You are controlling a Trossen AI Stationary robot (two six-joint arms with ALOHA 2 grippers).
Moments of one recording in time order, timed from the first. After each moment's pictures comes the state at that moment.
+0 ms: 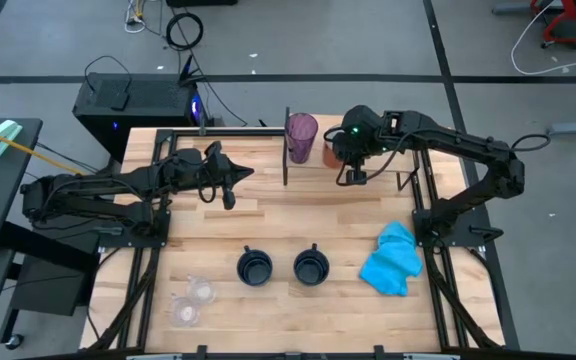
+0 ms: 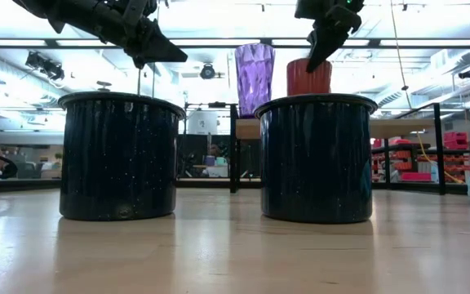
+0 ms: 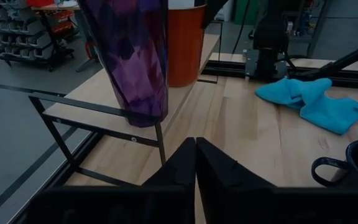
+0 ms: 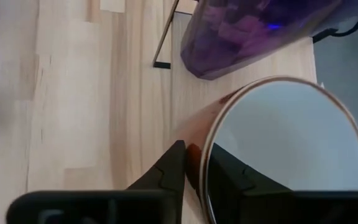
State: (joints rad) left arm 0.24 0.98 0.65 0.08 -0.09 0.04; right arm -0.34 1.40 1.45 -1.03 0.08 -0.38
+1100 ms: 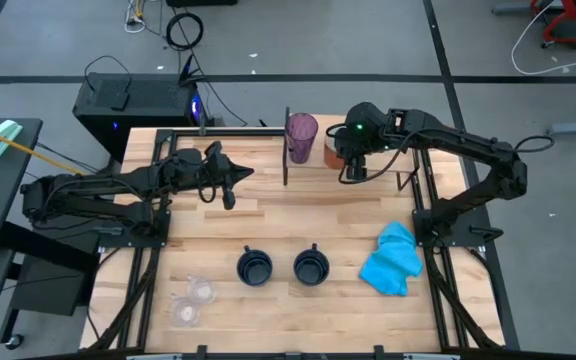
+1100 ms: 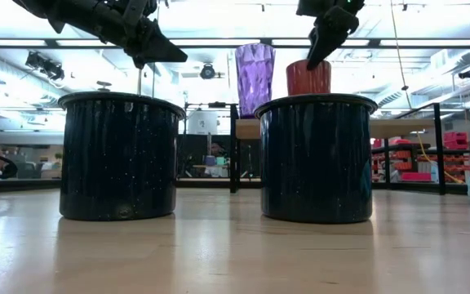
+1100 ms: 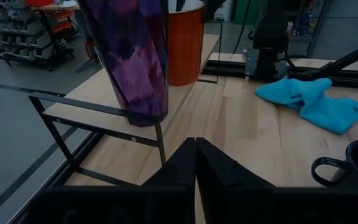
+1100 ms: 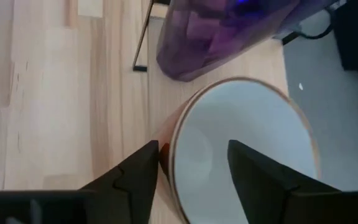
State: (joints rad) left arm 0.24 0.98 0.65 0.08 -0.09 0.04; right arm -0.35 1.37 1.45 -1.01 0.13 -0.39
